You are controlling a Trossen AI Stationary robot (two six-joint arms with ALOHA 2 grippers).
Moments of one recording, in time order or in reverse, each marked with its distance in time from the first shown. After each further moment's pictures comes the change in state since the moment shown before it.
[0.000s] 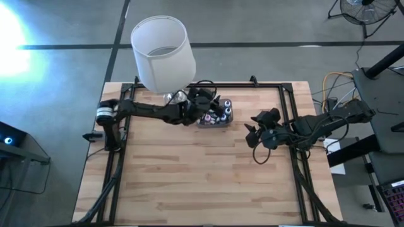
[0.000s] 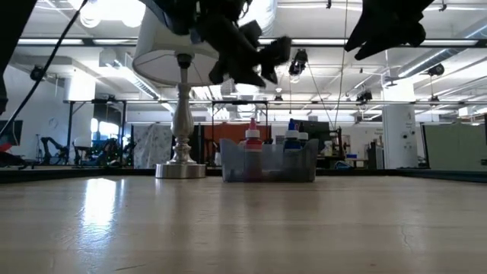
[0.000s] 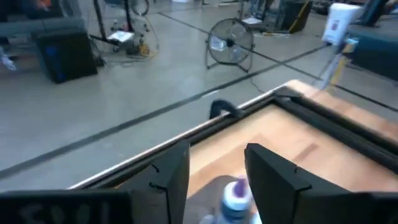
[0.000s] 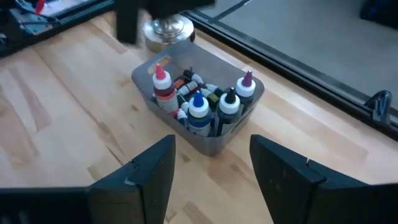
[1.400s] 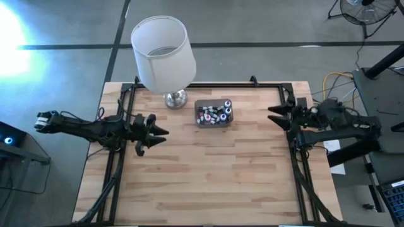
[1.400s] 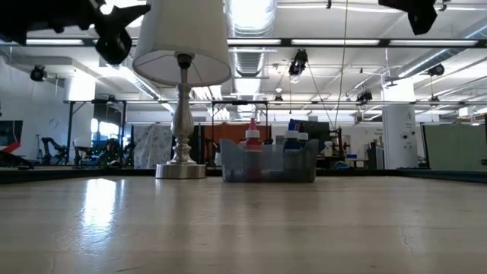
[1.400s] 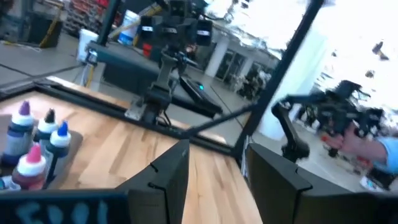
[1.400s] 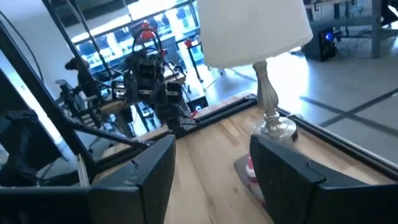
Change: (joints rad) left arm -0.266 -1.240 -0.997 0.178 0.697 -0.108; right arm -0.258 -0.708 -0.265 0.440 -0.546 -0.476
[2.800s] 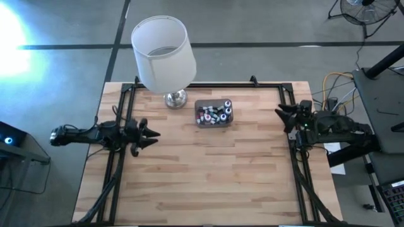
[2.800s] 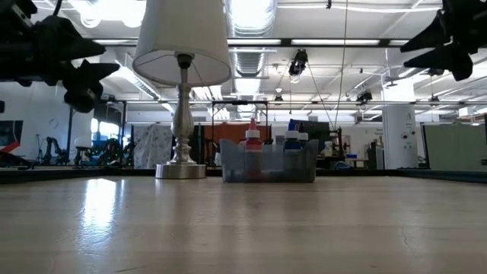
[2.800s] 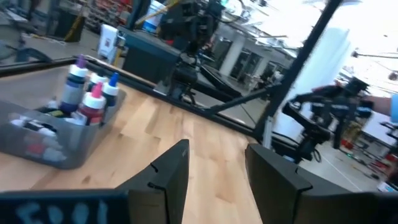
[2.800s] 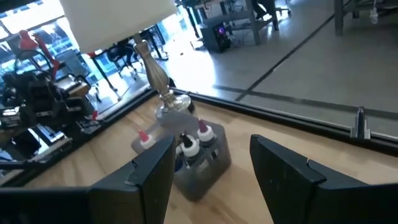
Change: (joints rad) left arm 0.061 -0.556 -0.310 -0.347 0.004 -0.014; right arm 0.001 -0.338 -0.202 -0.310 0.394 0.163
